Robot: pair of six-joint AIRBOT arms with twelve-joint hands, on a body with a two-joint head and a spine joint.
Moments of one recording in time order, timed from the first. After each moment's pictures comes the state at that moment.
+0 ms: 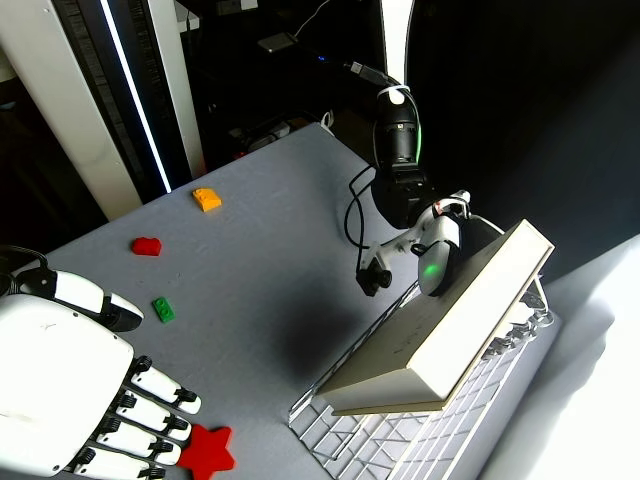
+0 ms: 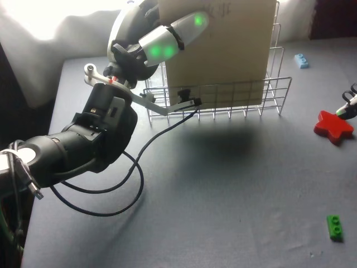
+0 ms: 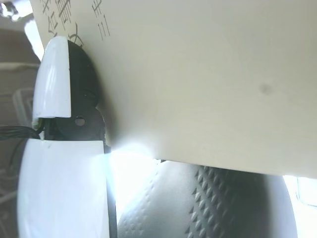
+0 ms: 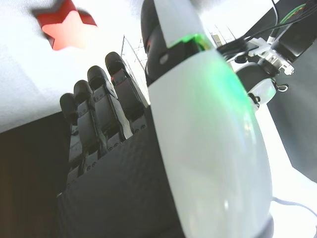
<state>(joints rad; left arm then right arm) 0.52 -1.72 1.96 -0.34 -1.07 -0.71 -0.07 -0.77 1.09 -2.98 0.57 1.83</state>
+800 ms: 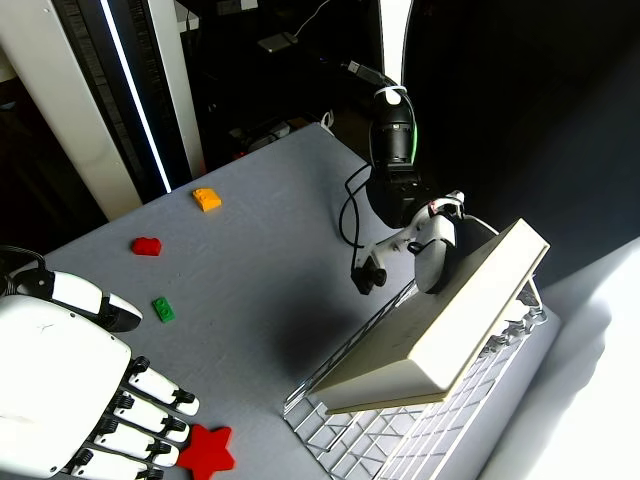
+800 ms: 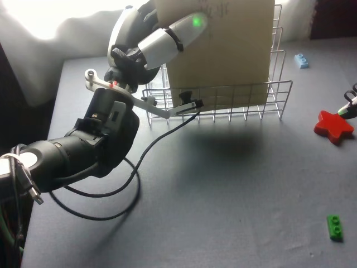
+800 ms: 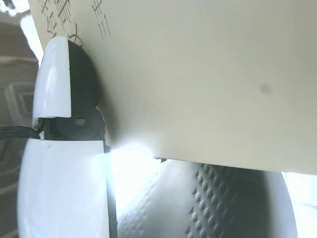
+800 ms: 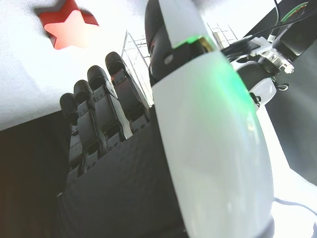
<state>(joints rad) 0.53 -1.72 1.94 -0.37 -1.08 -0.71 -0.07 -0.76 1.09 -2.98 0.57 1.81</state>
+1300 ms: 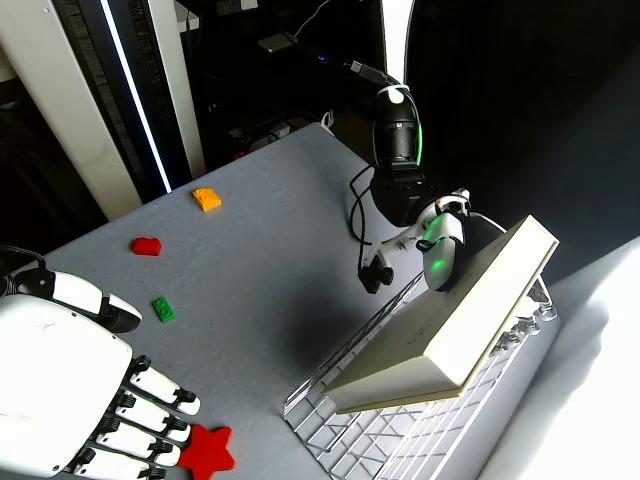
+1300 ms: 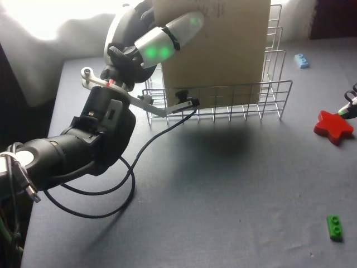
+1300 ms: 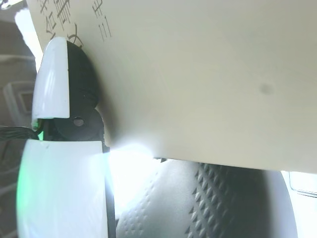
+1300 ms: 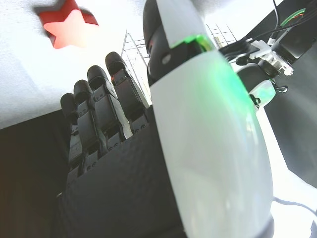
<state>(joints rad) 0.53 -1.72 1.95 -0.37 -1.08 -0.72 -0.07 -0.76 1.09 -2.98 0.57 1.81</state>
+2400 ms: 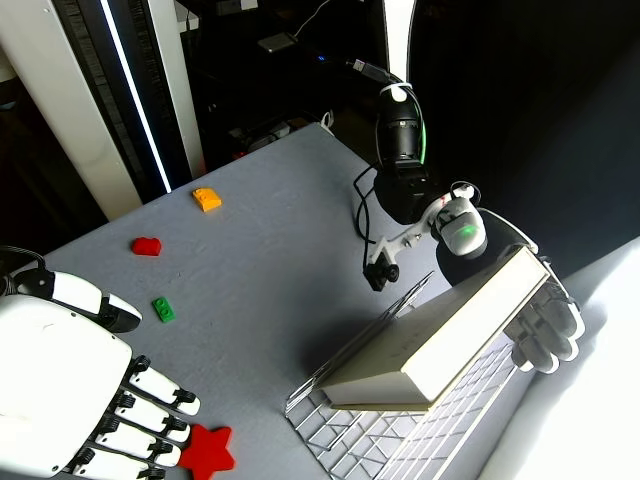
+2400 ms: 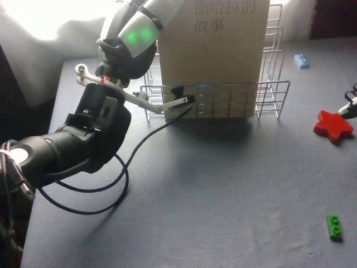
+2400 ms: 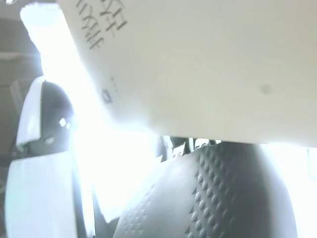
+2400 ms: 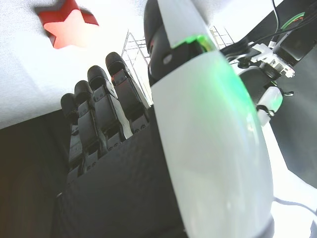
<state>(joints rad) 0.53 -1.69 1.95 -0.36 -1.09 -0.72 -0.07 -0.76 1.09 -2.98 0.57 1.80</state>
